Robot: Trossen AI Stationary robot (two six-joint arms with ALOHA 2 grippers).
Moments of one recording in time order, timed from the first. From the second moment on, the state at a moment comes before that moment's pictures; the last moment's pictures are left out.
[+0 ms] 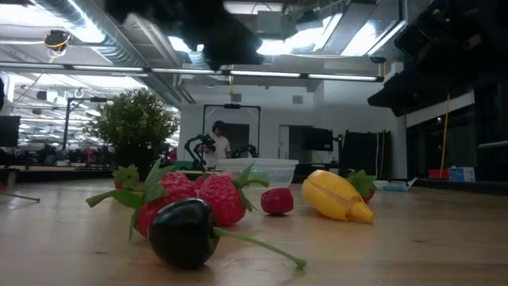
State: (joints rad) left arm -0.13 1.44 0.82 0.19 -0.05 -0.06; right arm 0.04 0.82 0.24 0.24 -0.09 0.14
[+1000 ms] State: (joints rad) left arm -0.32 1.17 0.25 0.69 -0.38 -0.13; right arm 0.19 1.58 1.09 -0.48 -0.02 -0.29
